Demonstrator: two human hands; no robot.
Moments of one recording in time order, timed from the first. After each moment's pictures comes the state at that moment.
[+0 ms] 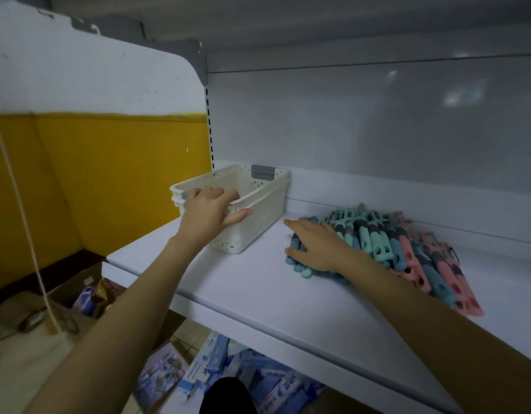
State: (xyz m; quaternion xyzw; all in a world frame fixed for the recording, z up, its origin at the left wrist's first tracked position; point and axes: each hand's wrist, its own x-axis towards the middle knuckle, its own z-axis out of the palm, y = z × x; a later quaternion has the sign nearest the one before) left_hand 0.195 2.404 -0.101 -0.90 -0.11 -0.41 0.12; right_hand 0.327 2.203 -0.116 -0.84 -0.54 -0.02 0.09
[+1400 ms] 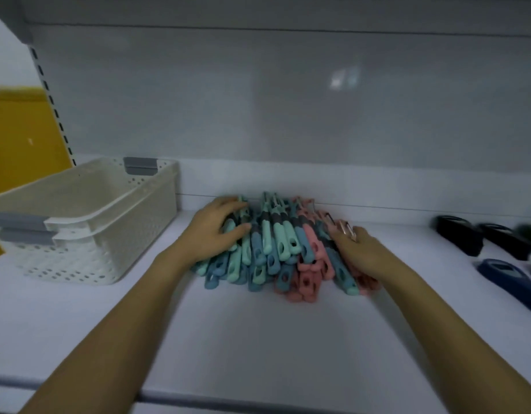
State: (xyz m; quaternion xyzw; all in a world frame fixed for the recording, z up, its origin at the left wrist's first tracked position) left_hand 0.334 2.305 -0.130 -0.94 0.07 -0.22 -0.23; right_hand 0.406 2.035 -0.142 -0.93 -0.08 0.07 0.36
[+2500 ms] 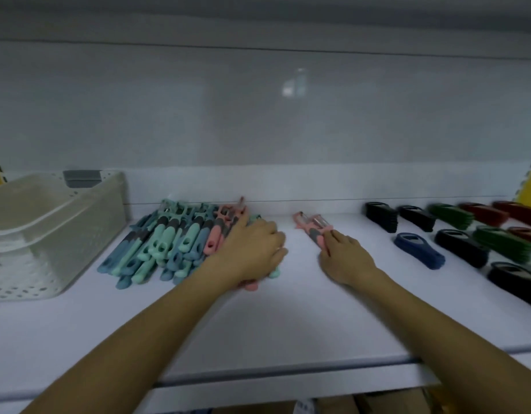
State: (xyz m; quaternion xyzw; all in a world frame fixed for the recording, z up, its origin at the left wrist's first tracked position) left_hand 0.326 2.148 -0.114 -0.97 0.17 -0.12 0.11; right_hand 0.385 1.966 -0.157 -0.98 -0.14 -0.04 0.12
